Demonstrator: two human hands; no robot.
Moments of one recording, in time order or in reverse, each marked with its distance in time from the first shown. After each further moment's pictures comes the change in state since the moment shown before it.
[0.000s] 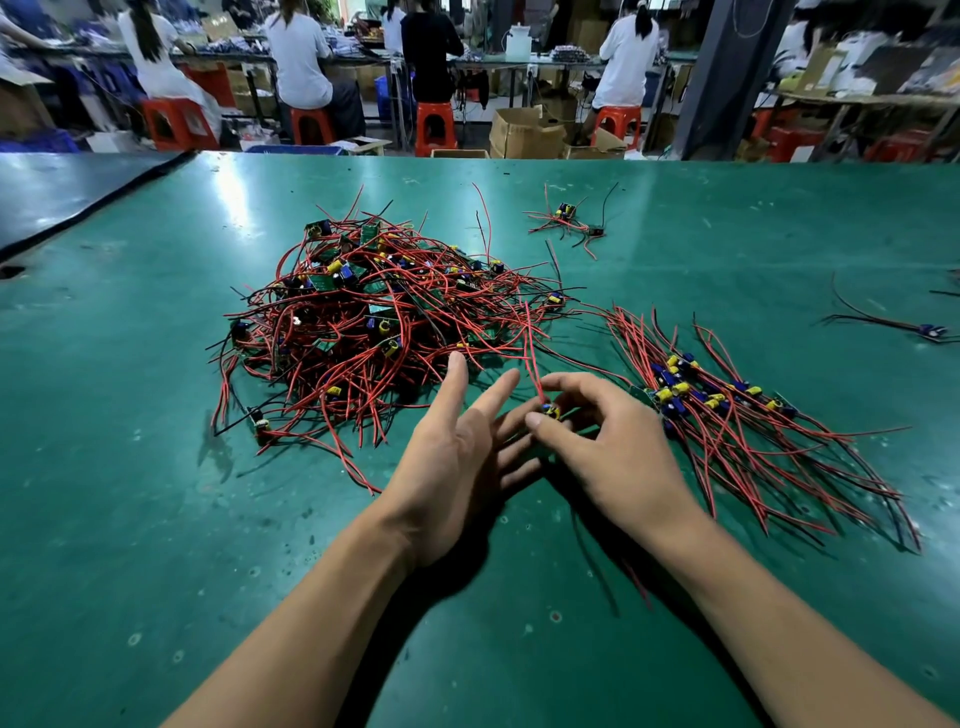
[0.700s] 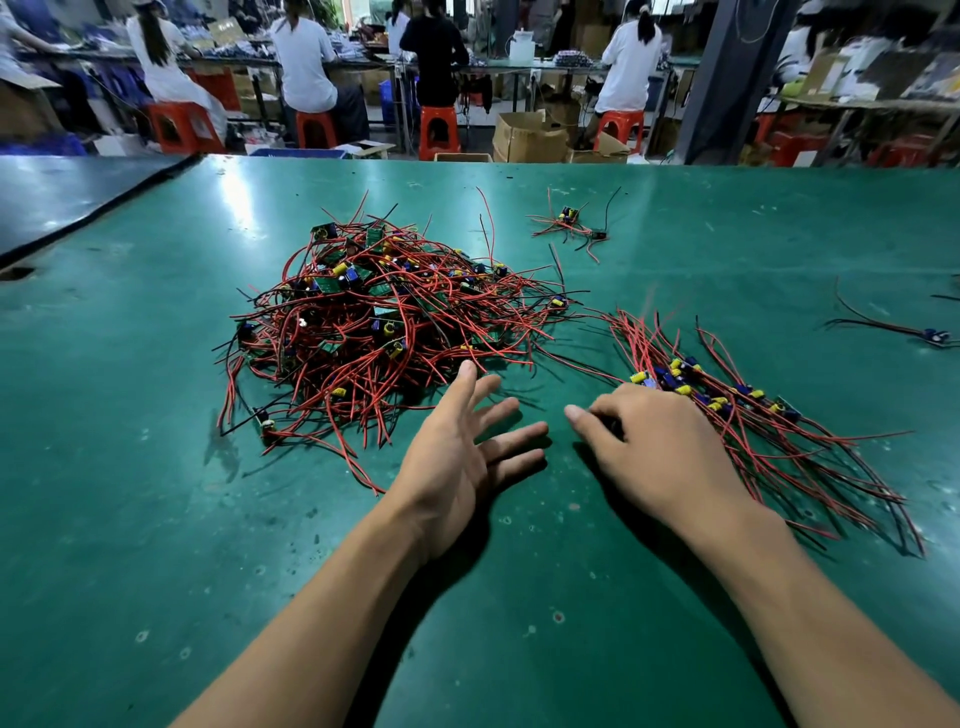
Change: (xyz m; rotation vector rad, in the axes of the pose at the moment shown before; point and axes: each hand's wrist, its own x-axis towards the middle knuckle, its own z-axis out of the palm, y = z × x) left_hand 0.003 0.002 0.000 0.001 0.221 0.063; right_hand 0.010 0.008 -0.030 -0.815 -0.078 -0.121
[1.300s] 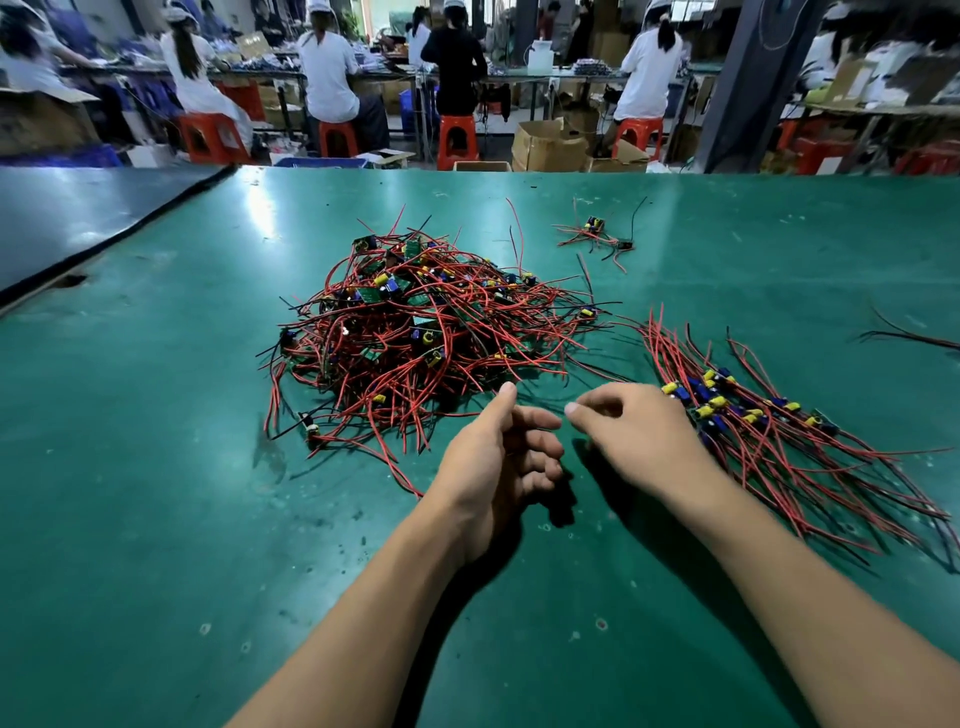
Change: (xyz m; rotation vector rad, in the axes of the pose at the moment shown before) left_hand -0.003 0.005 -0.003 0.087 0.014 -0.029; right_hand 0.027 -0.033 0.014 0.484 -0.104 0.287
